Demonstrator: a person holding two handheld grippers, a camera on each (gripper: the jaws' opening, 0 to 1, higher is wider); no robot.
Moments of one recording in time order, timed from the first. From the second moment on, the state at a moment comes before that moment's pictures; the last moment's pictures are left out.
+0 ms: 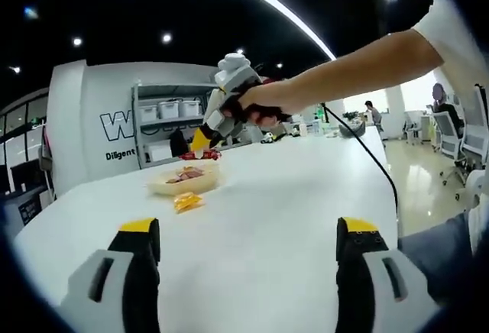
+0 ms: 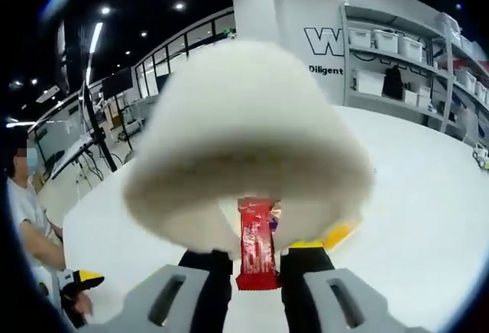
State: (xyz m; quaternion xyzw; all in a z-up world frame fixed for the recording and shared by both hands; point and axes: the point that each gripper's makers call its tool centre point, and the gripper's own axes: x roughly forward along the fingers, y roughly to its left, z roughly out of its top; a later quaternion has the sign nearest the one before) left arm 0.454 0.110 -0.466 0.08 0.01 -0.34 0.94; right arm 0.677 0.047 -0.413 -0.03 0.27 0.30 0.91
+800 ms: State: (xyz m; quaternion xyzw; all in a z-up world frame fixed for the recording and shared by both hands) left arm 0.453 0.108 -0.454 0.02 -0.01 -0.35 0.94; right arm 0.713 0.053 -0.449 -0.05 0.30 0.30 0.91
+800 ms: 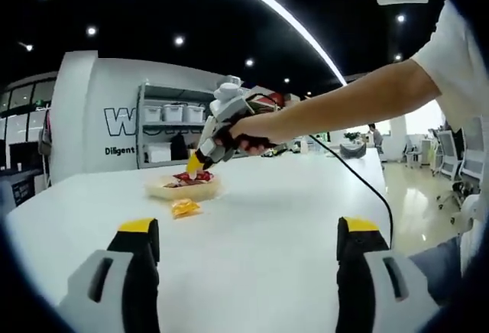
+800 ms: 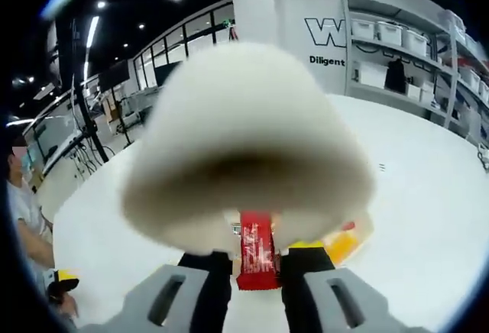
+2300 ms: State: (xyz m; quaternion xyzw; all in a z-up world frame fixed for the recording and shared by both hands) left arm 0.455 0.107 -0.462 0.04 0.01 -0.35 0.94; right arm 0.735 0.053 -0.456 -0.02 0.27 0.28 0.92
